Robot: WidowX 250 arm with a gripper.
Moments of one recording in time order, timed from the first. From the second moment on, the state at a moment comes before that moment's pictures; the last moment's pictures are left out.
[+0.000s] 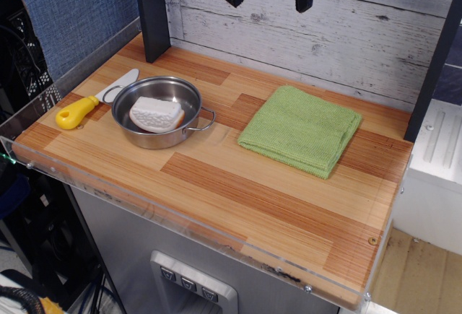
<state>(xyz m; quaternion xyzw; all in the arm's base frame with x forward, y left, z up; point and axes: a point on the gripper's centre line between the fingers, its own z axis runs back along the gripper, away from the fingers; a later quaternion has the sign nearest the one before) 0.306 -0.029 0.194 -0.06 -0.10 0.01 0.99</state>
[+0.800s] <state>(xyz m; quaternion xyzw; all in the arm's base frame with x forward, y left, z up) 0.320 0.007 0.181 -0.05 -0.09 0.04 0.99</state>
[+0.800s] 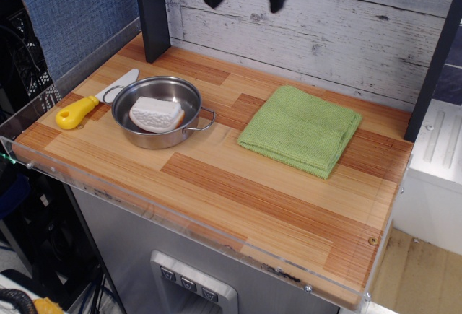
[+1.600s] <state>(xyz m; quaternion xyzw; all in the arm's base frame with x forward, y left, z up) 0.311 0.155 0.142 0.01 -0.03 0.04 1.00</state>
